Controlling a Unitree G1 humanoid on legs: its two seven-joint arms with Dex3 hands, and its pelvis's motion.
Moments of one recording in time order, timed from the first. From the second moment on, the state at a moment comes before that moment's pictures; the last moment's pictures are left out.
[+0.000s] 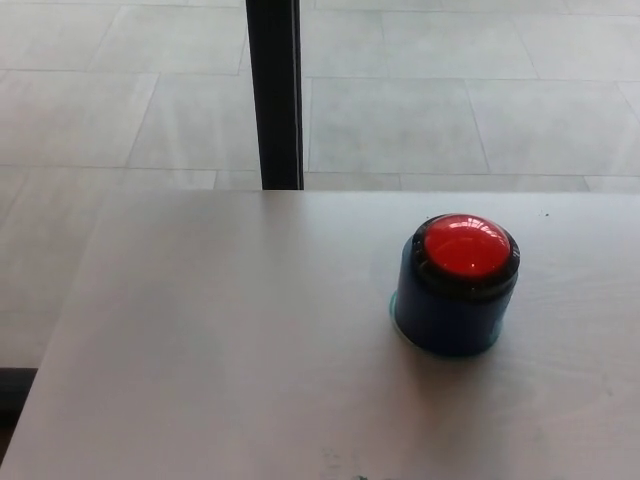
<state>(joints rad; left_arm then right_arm) -0.22 0.60 0.56 1.19 -0.20 0.05 0.15 -1.23 -0.36 -0.19 0.80 0.26 0.14 -0.14</state>
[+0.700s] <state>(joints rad) -0.22 0.61 0.56 1.21 -0.23 0.04 0.09 -1.03 -0.19 -0.06 0.88 0.15 0.06 -0.09</state>
